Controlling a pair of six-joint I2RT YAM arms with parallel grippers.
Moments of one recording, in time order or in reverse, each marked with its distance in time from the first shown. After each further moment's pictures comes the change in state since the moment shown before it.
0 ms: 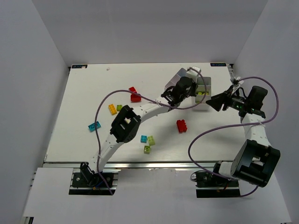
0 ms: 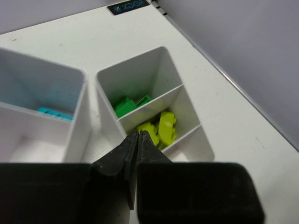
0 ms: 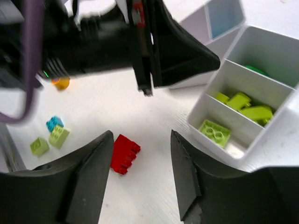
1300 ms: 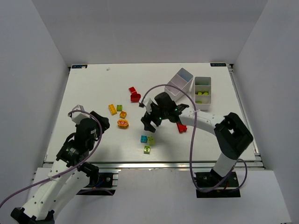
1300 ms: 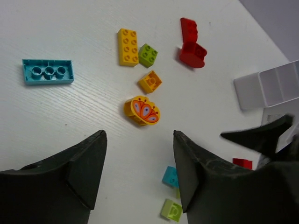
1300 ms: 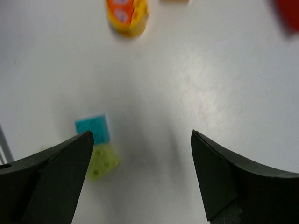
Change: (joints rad) left arm 0.415 -1.986 -1.561 -0.761 -0.294 -0.651; right arm 1.167 0.405 0.225 -0.160 0.800 -0.163
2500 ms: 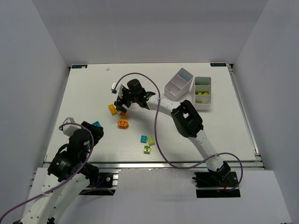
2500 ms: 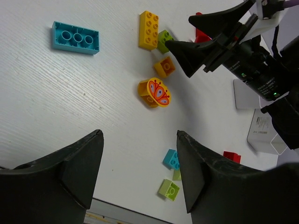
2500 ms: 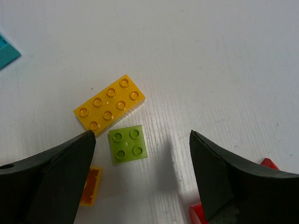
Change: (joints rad) left arm 0.000 -0.206 0.000 -0.278 -0.006 -0.182; right arm 0.020 0.775 0.912 0.185 -0.063 -0.114
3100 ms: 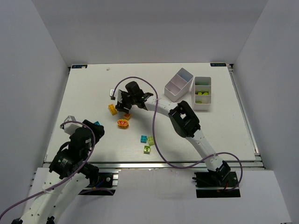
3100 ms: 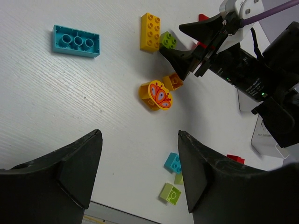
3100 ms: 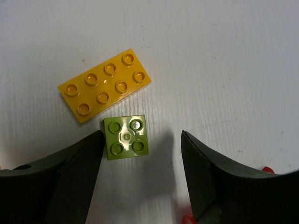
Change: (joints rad) left arm 0.000 0.041 0.000 0.027 -0.013 0.007; right arm 0.013 0.078 0.075 -0.106 0.029 -0.222
